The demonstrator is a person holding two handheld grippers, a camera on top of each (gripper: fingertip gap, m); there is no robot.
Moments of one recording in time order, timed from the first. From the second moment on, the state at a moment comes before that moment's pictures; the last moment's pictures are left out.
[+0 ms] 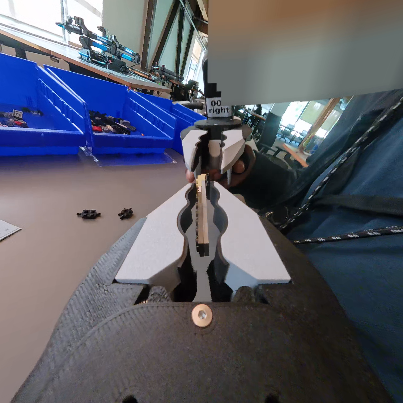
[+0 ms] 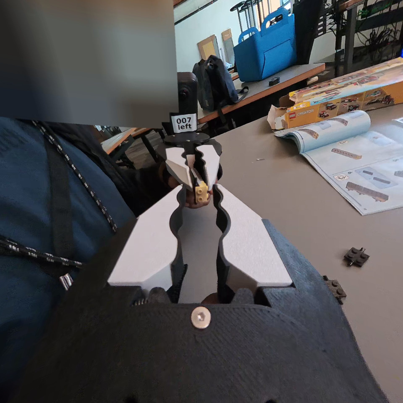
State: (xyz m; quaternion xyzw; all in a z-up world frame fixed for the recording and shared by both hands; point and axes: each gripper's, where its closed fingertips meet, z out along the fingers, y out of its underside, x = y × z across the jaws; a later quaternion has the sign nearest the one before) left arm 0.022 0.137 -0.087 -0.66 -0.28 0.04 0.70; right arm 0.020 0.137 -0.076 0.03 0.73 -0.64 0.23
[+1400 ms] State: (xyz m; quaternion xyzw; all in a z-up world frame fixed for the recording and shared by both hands) left arm 0.030 0.144 -0.079 -0.66 -0.25 0.05 0.71; right arm 0.029 0.136 -0.075 -0.02 0.74 -0.65 0.17
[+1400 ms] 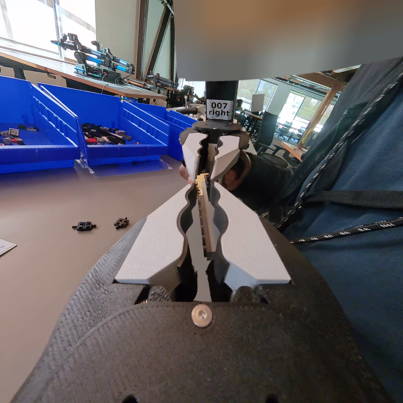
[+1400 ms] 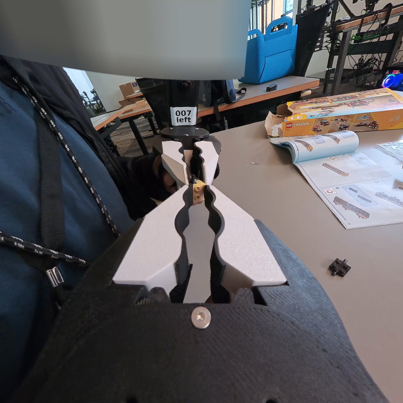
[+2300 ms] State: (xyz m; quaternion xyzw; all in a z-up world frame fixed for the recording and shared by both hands) left arm 0.006 0.114 -0.065 -0.50 -0.33 -0.03 0.80; right arm 0.011 0.116 -0.074 0.12 0.69 -0.67 0.24
